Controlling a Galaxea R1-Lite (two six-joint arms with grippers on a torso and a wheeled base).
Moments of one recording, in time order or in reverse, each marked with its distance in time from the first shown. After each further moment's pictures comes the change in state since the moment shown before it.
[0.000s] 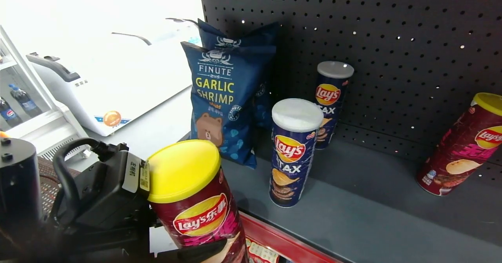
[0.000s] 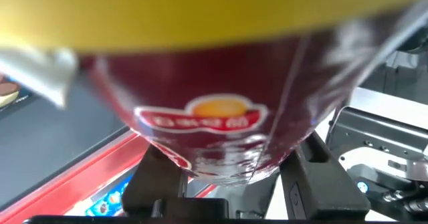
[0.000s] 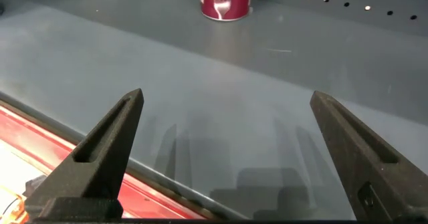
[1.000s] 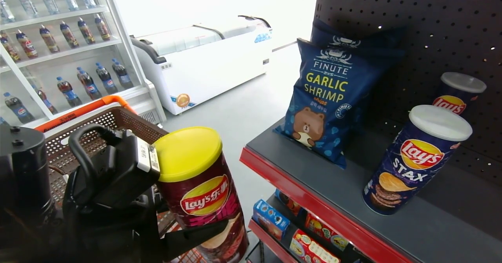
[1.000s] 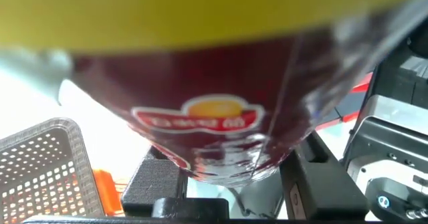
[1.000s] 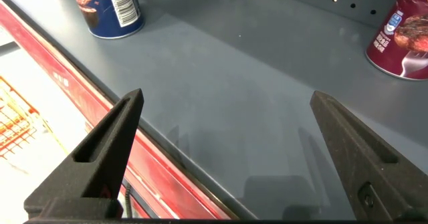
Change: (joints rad) left arm 0.008 0.029 -0.037 -0.001 0.070 0.000; right arm 0.000 0.000 0.000 0.000 0.000 0.000
